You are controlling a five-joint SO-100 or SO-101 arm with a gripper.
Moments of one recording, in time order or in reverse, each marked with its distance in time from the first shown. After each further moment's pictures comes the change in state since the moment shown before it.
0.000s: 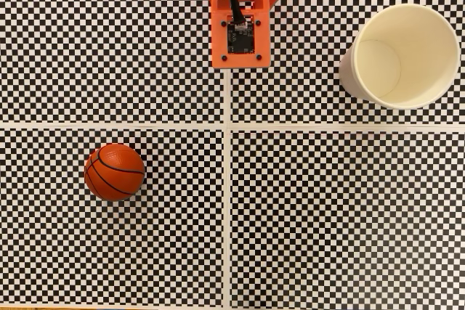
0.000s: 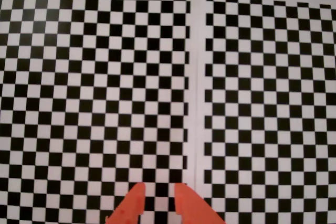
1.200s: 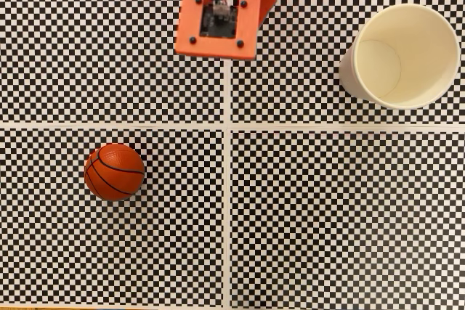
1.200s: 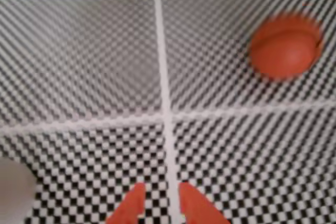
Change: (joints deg) arm 0.8 -14.9 -26.9 -7.1 6.4
